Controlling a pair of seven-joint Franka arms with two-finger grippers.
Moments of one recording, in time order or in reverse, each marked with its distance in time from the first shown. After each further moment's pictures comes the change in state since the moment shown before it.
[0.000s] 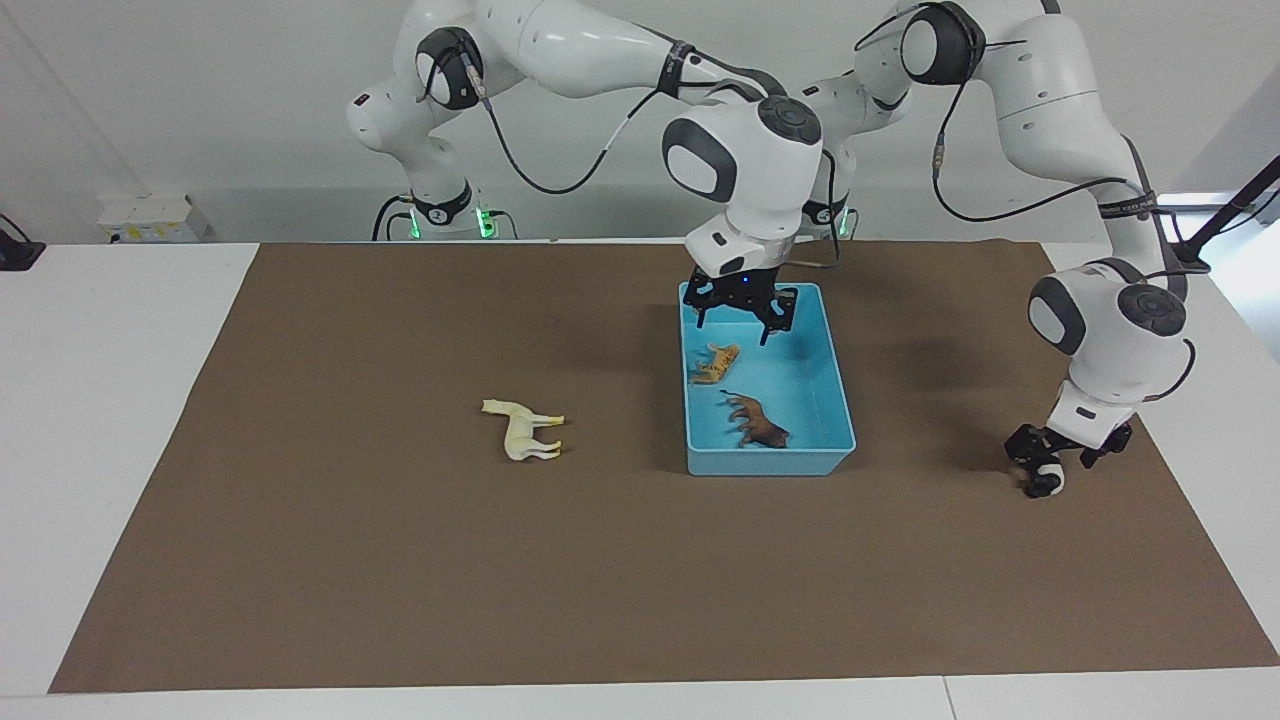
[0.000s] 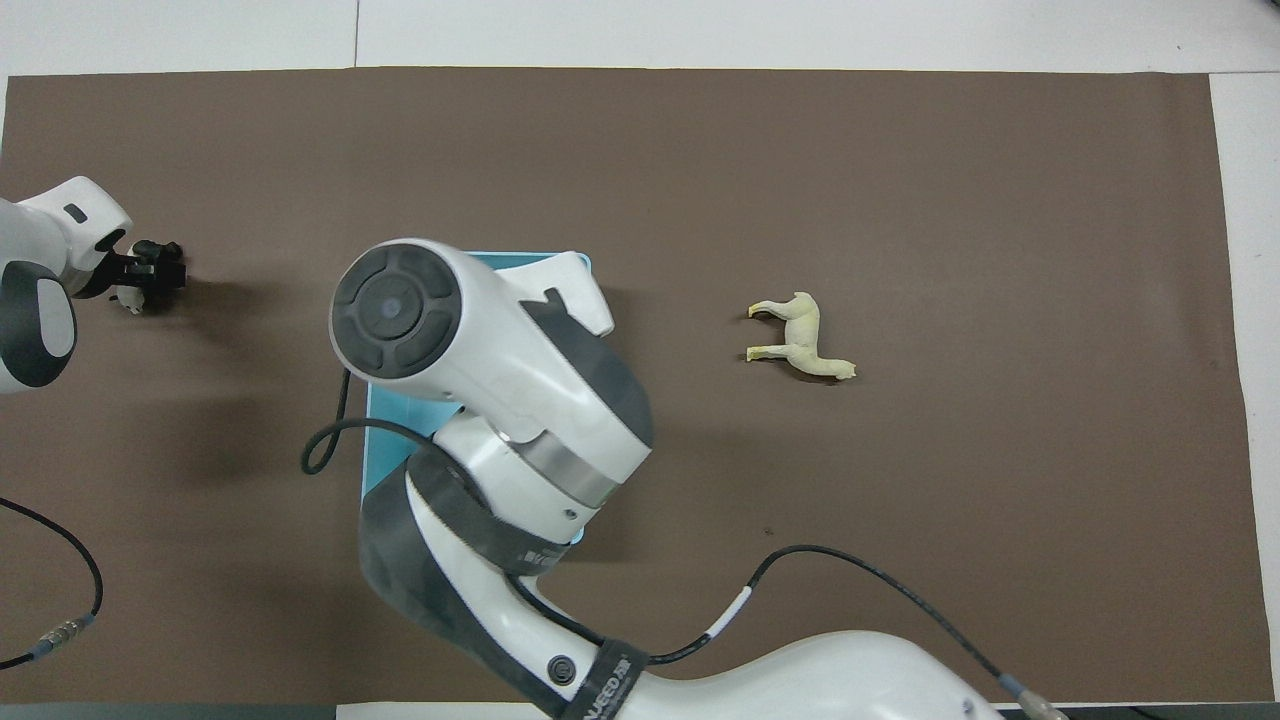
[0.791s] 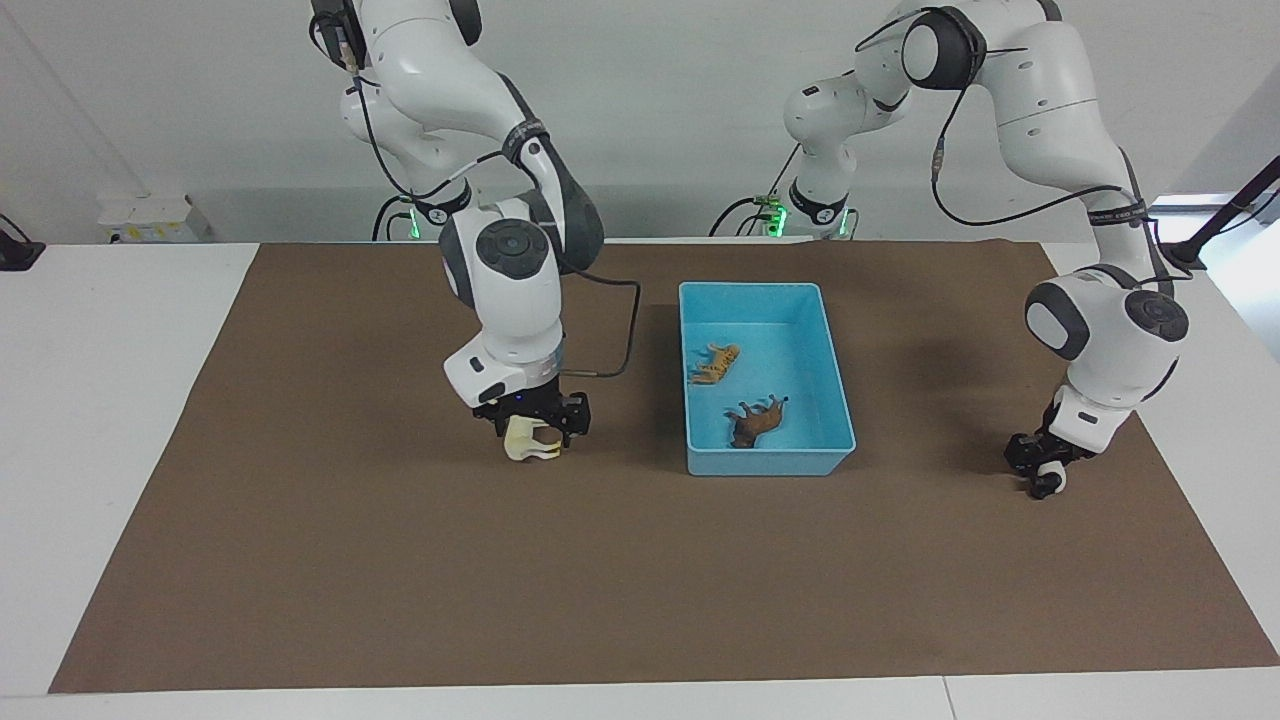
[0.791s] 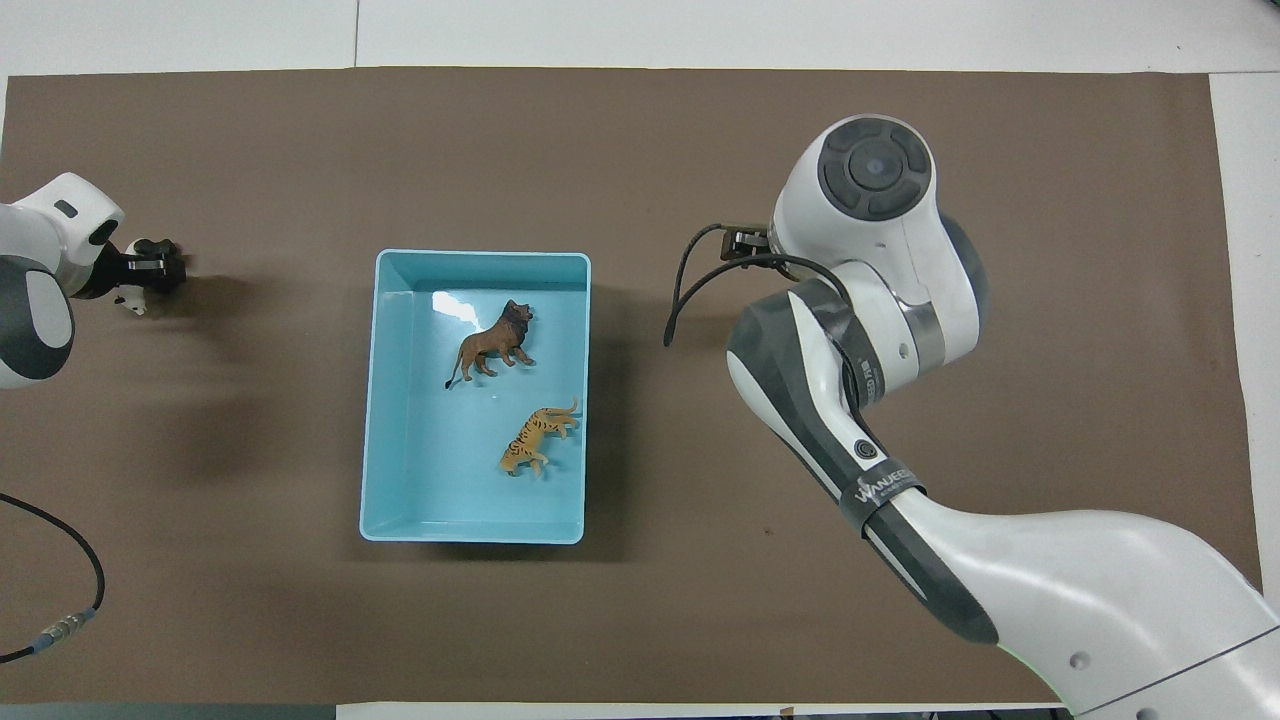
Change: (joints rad) left arm -0.006 0.009 -0.004 0.051 -0.140 -0.080 -0.052; right arm -0.369 -0.231 -0.004 -0.717 -0.019 0.553 -0.524
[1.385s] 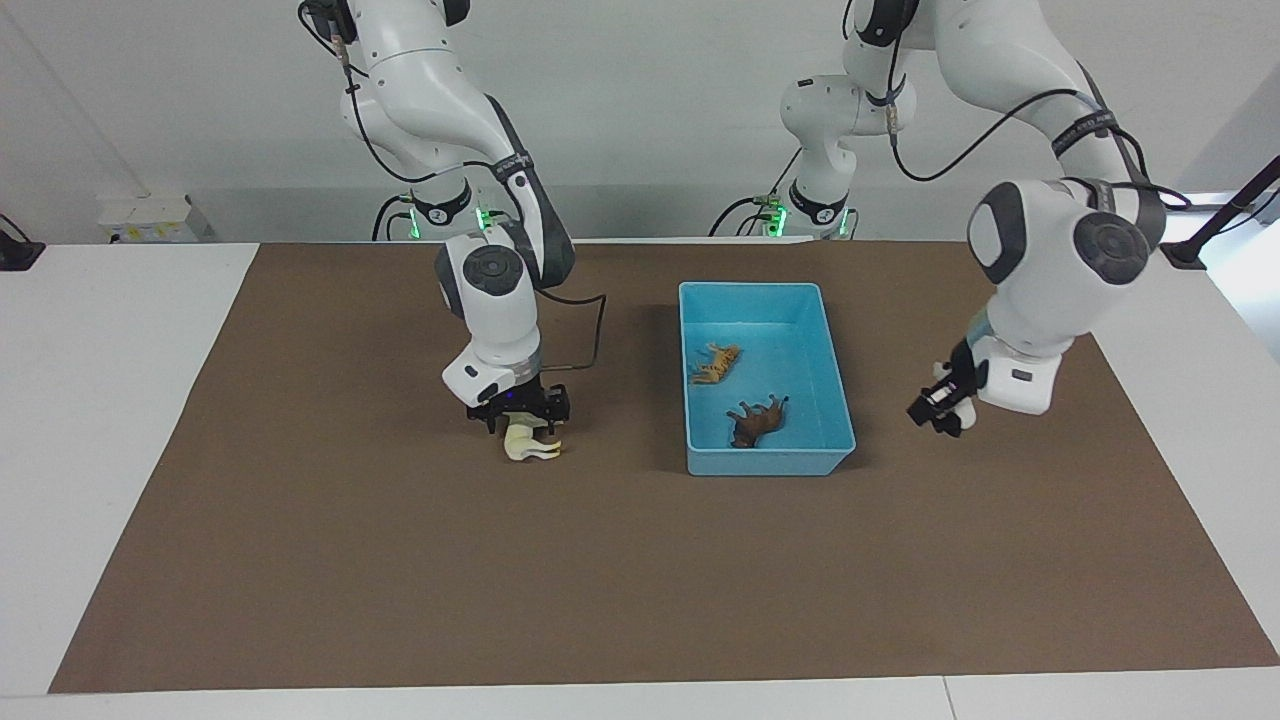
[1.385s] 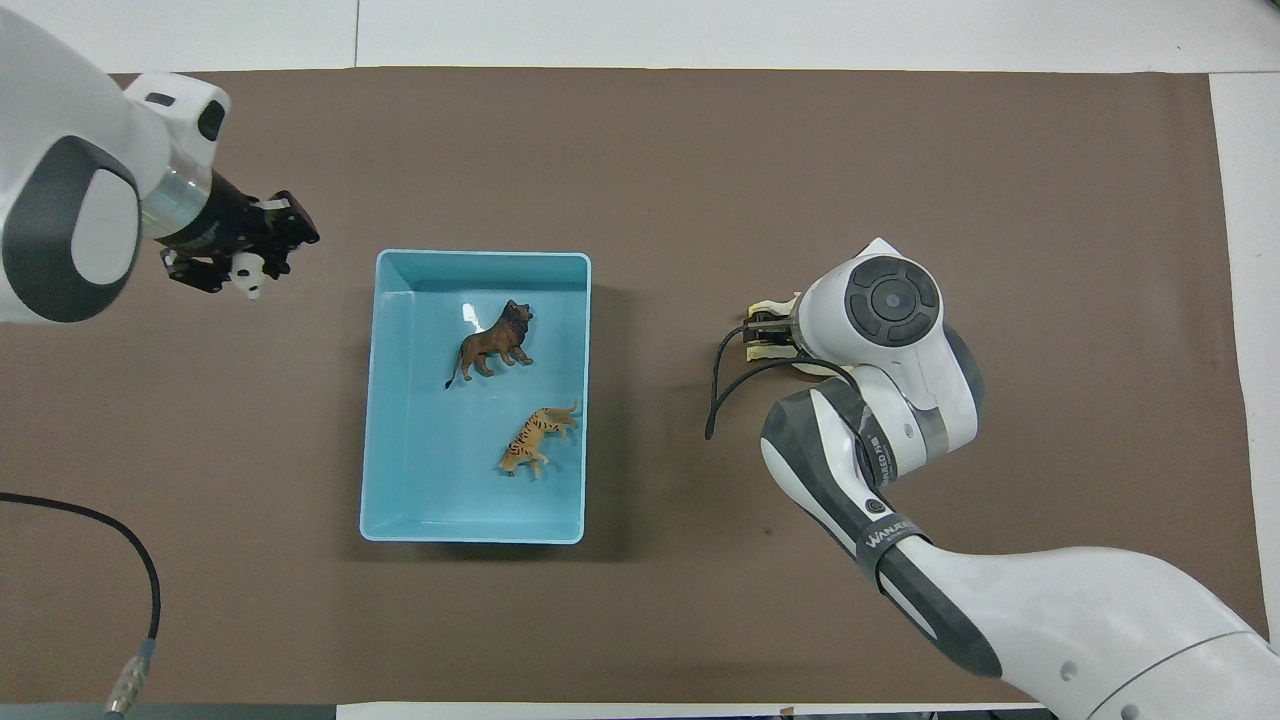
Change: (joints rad) left arm -0.353 -0.208 -0.029 0.188 -0.081 -0.606 -0.720; right arm -0.022 -0.062 0.004 -0.291 0.000 0.241 -0.126
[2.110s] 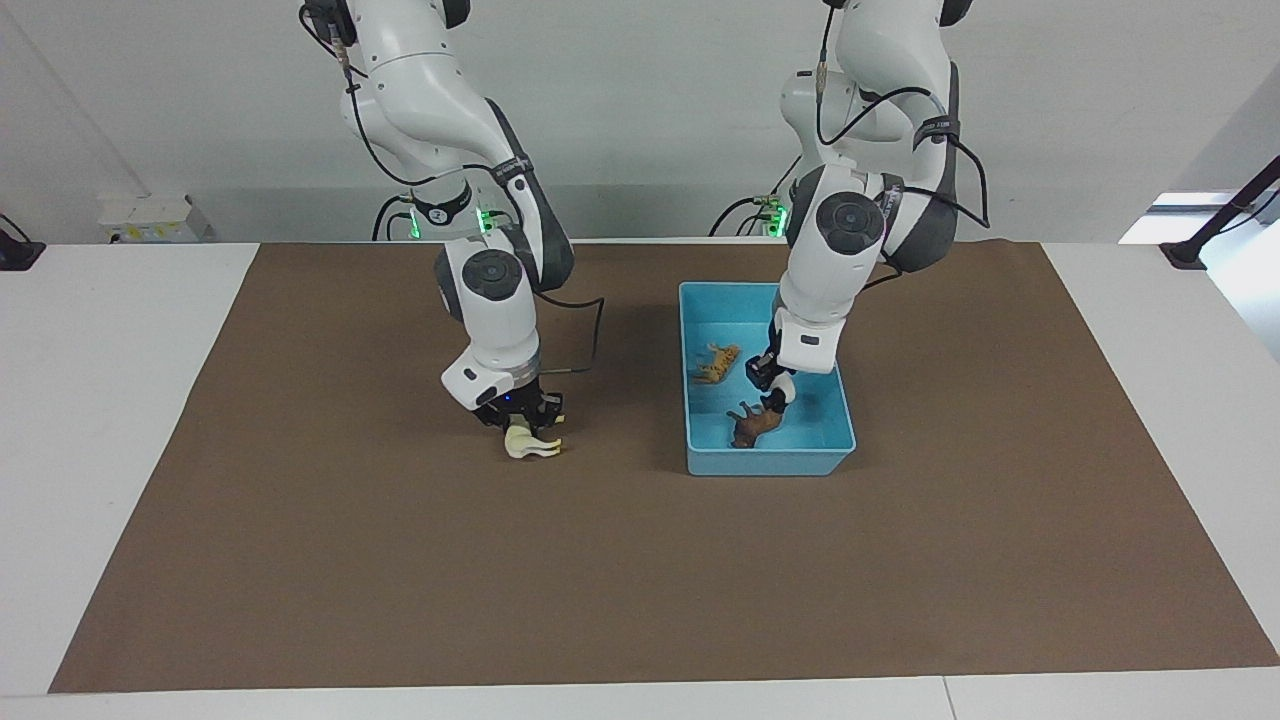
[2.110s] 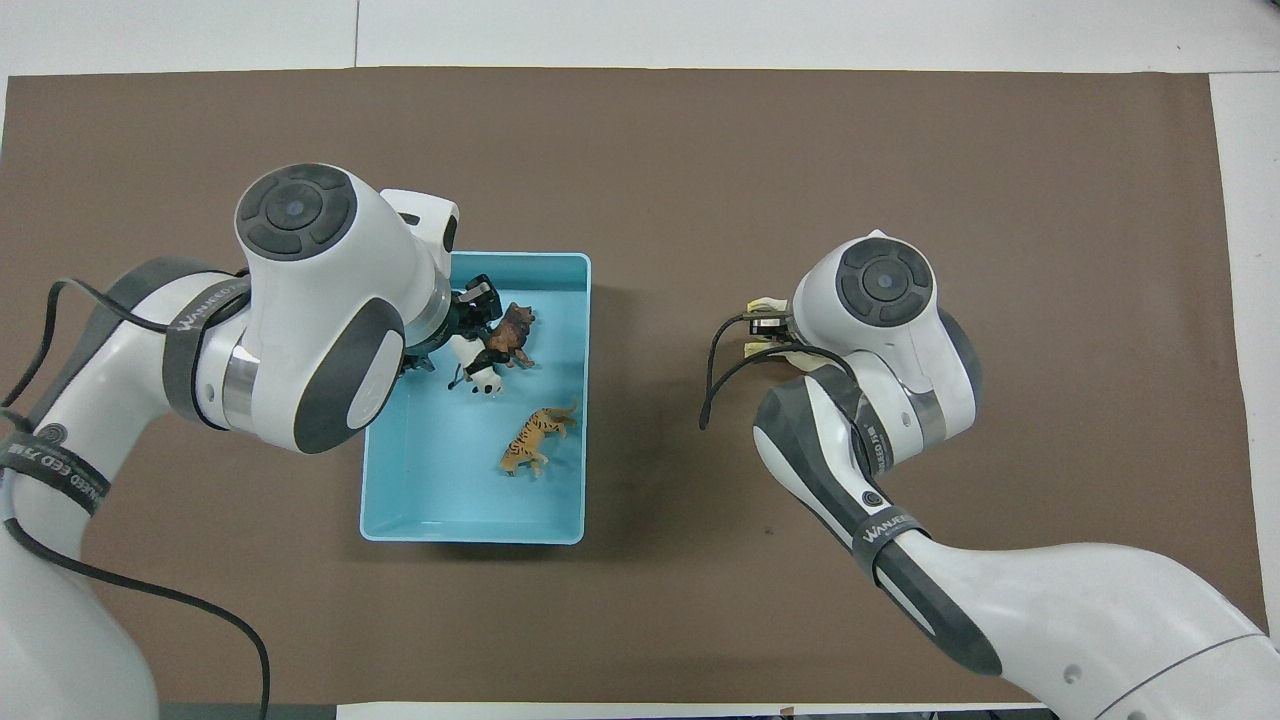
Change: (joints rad) left arm -0.253 -0.131 0.023 -0.280 -0.010 0.195 -0.302; right arm 0.017 0.003 0.024 0.210 0.000 -0.283 0.092
